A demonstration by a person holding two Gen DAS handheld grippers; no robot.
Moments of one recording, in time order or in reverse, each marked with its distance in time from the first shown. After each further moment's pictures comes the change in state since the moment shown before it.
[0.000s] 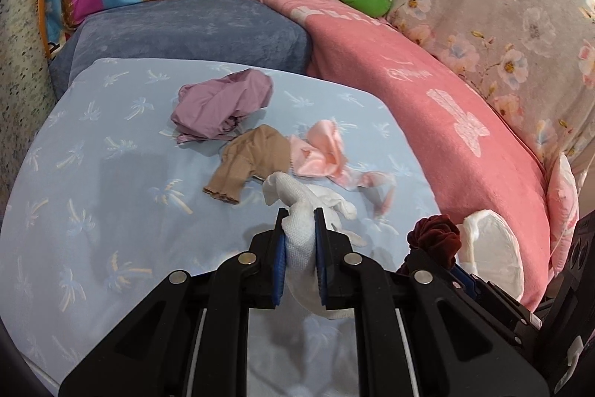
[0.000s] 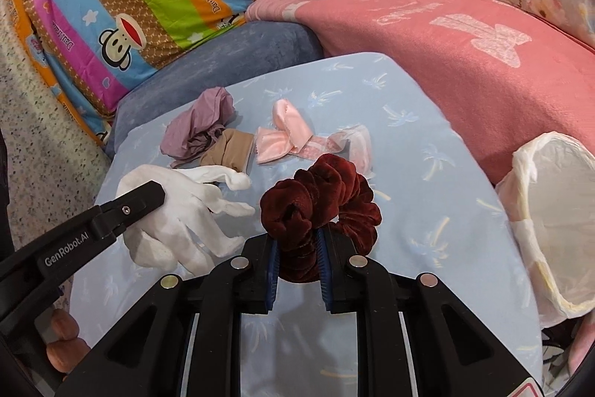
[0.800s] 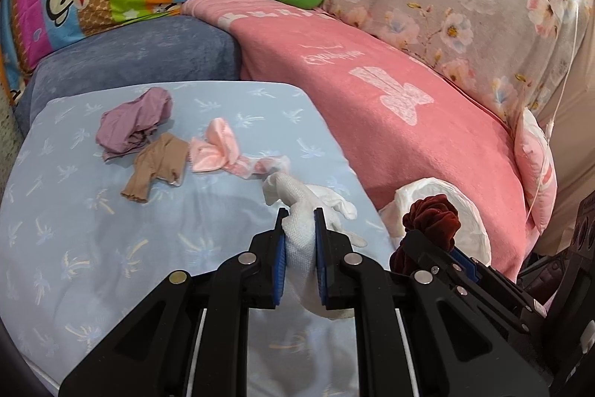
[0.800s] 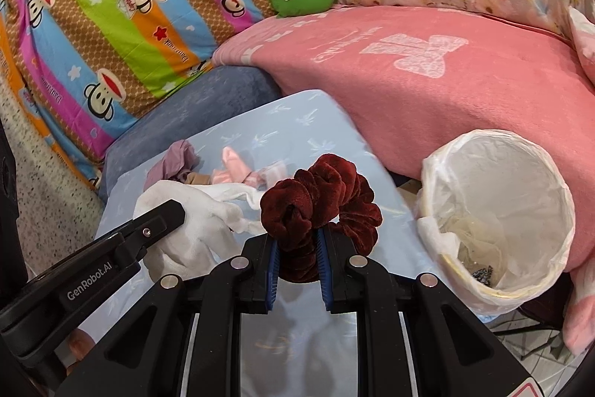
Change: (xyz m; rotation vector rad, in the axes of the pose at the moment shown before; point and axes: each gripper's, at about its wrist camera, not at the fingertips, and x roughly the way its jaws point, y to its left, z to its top) left arm -0.008 -0.103 -0.020 0.170 0.001 -0.096; right arm -0.076 -0.088 -0.001 0.130 -0.120 -0.055
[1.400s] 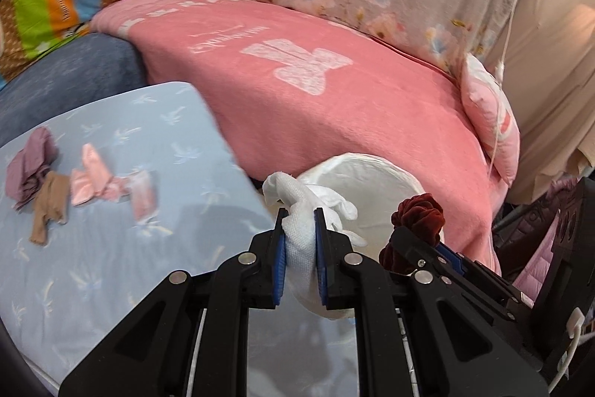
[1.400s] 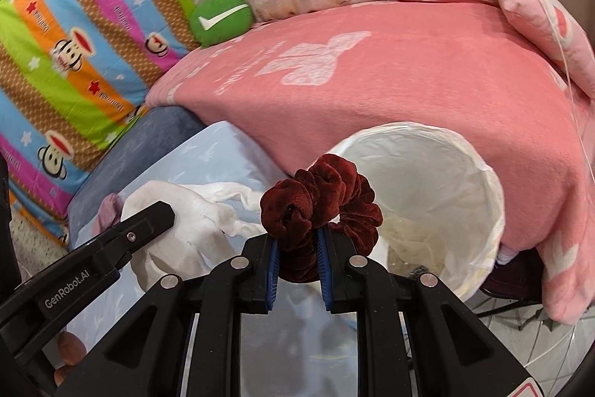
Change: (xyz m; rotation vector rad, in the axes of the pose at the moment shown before) left arm 0.054 -0.111 0.003 0.202 0.083 -0.186; right arm -0.019 -0.131 0.008 0.211 -0.054 -0.147
